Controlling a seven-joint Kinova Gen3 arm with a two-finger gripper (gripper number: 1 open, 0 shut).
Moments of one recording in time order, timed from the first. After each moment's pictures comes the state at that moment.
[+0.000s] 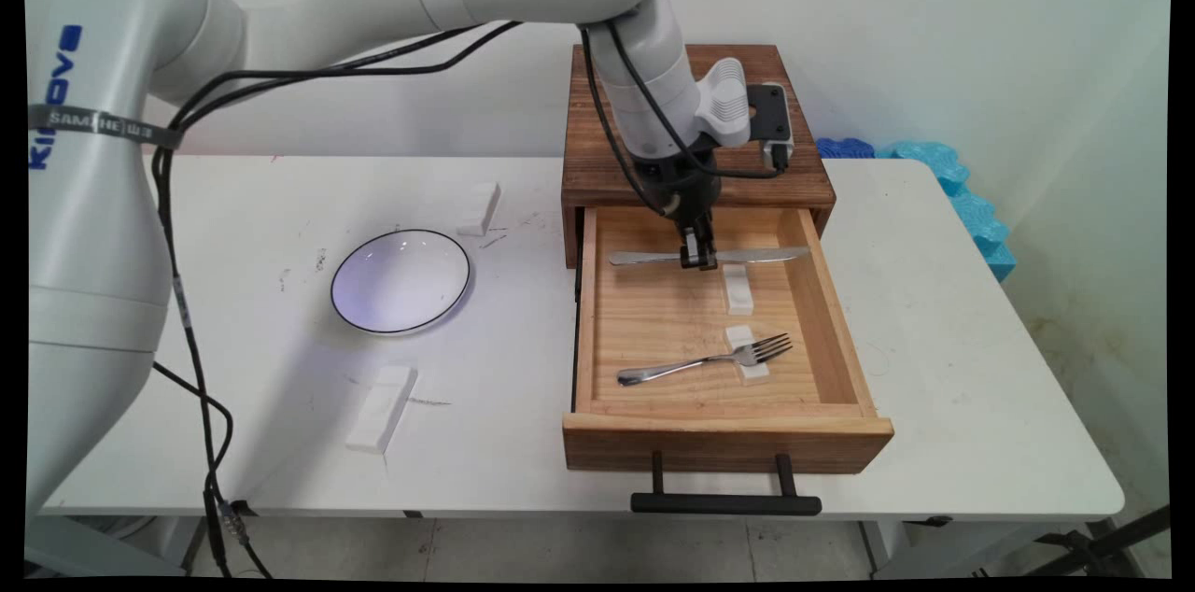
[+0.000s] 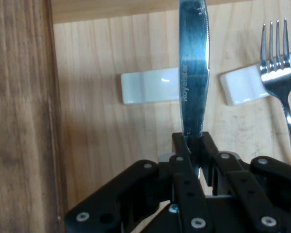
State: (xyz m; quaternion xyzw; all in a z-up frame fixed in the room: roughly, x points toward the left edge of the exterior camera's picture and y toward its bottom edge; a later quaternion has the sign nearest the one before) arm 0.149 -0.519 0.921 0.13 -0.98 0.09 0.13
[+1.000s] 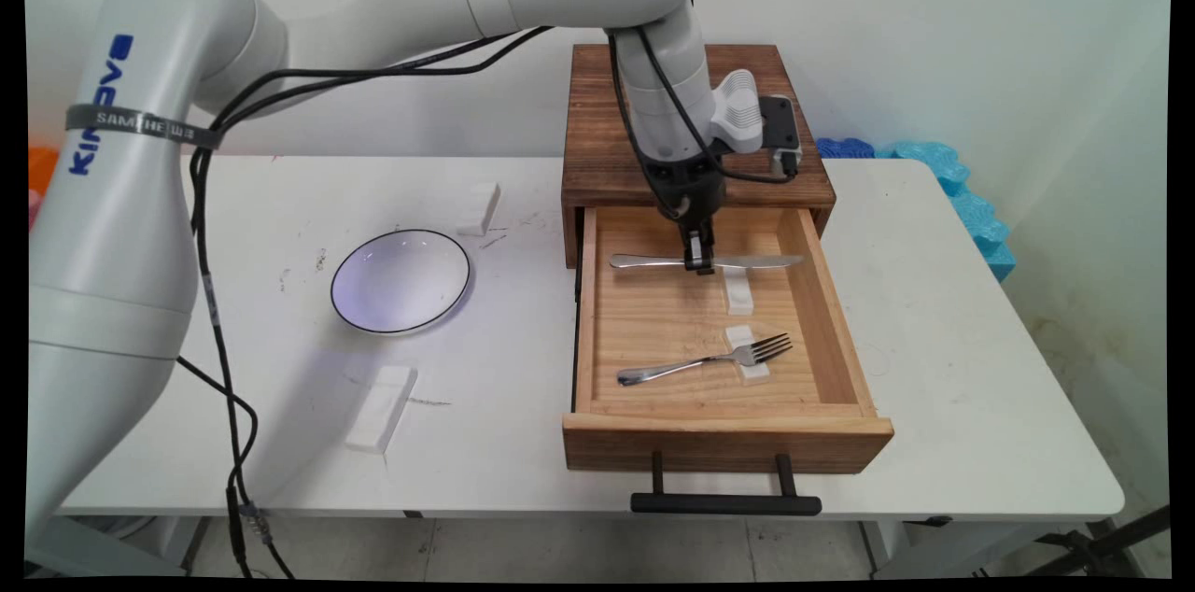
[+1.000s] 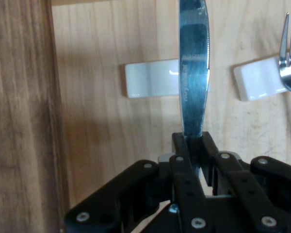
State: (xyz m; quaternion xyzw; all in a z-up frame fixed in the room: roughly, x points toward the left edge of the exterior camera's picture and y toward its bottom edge) arm 0.137 -0.539 0.908 0.14 -0.98 0.08 0.11
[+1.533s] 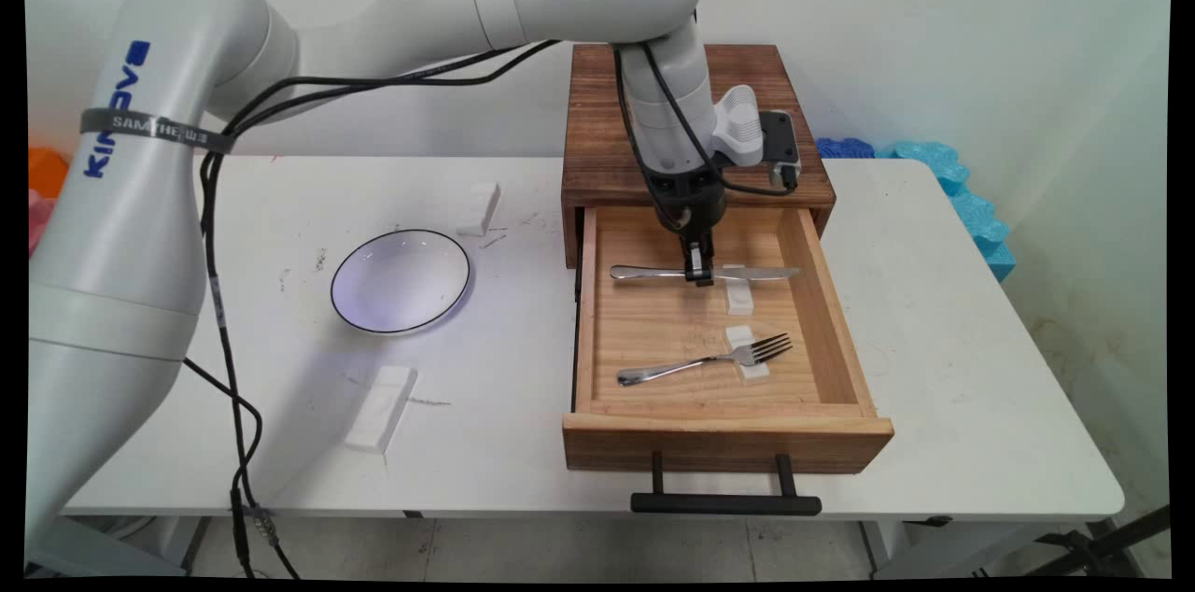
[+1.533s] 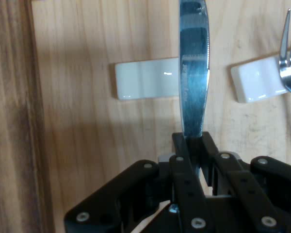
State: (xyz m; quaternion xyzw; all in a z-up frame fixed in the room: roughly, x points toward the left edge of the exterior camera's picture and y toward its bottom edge) arm 0.135 -0.543 0.893 0.14 -0.98 0.06 0.10
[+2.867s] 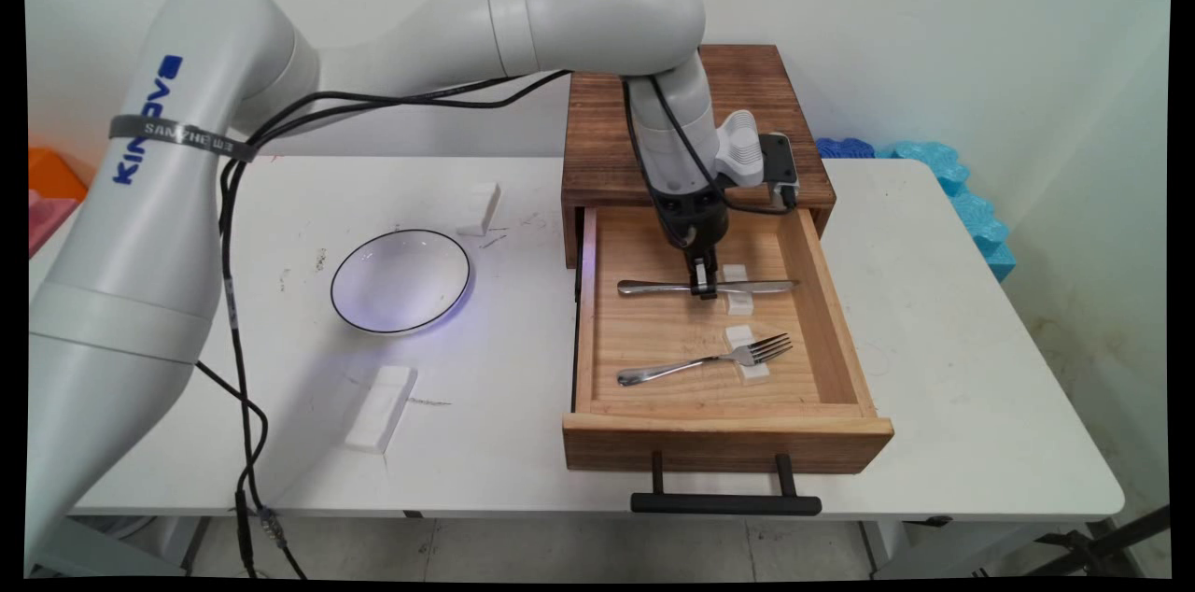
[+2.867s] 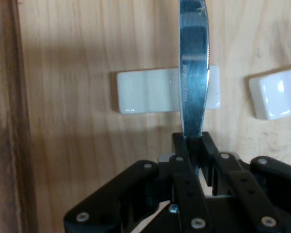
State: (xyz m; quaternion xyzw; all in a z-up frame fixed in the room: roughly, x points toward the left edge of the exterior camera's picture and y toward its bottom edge) arm 0.130 -0.555 0.861 0.15 -0.98 0.06 0.11
